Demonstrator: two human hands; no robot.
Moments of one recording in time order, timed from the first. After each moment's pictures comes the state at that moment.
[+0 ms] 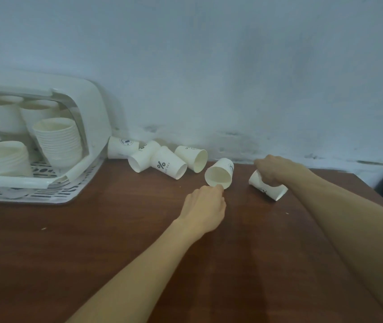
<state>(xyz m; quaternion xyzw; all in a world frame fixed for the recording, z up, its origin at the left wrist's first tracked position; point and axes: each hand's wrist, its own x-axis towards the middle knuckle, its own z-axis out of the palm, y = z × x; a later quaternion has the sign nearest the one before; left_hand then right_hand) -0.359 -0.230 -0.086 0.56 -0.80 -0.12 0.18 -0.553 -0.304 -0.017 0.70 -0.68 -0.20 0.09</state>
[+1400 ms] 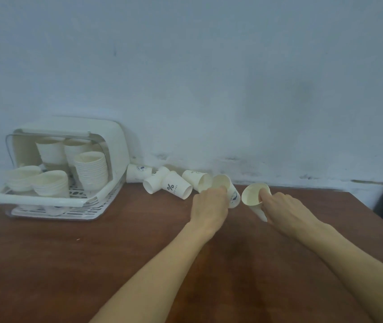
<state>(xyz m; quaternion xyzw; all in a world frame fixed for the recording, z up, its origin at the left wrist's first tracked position) -0.374 -0.216 -0.038 0.58 -0.77 0.01 0.27 -0.542 -0.174 0.011 0.76 -0.64 -0.04 0.11</state>
